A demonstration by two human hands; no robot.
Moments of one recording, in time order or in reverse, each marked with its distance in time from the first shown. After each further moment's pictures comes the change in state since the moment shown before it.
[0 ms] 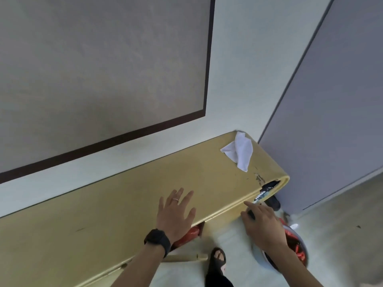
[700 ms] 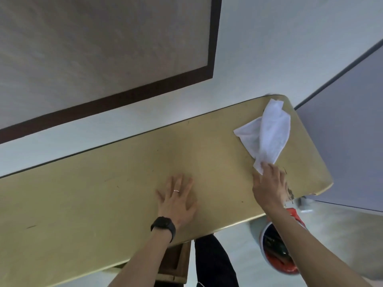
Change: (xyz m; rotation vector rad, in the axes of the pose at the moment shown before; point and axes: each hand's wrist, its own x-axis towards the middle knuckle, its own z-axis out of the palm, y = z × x) left_hand 0.216 -0.003 0.151 -0.031 -0.393 -0.287; right_hand 0.309 0.089 0.127 -0.123 -0.104 0.162
